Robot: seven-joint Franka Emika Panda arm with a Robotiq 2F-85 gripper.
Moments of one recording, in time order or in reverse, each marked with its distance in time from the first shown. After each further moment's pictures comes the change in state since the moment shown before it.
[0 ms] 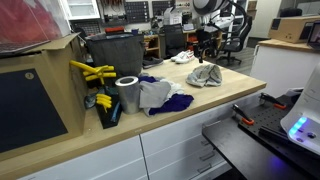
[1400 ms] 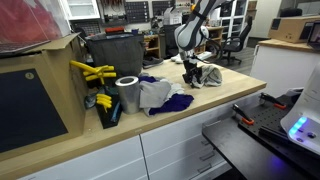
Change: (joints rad) arm 0.078 0.503 -0.037 0.256 -0.016 0.118 0.000
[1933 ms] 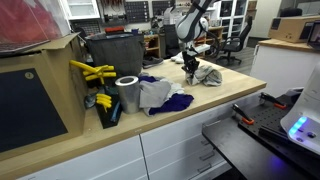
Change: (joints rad) arm -0.006 -0.041 -0.040 0.066 0.024 0.002 0.022
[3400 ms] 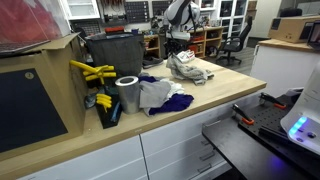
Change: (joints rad) arm 0.026 0.029 -0.015 0.246 0.199 0.244 0.352
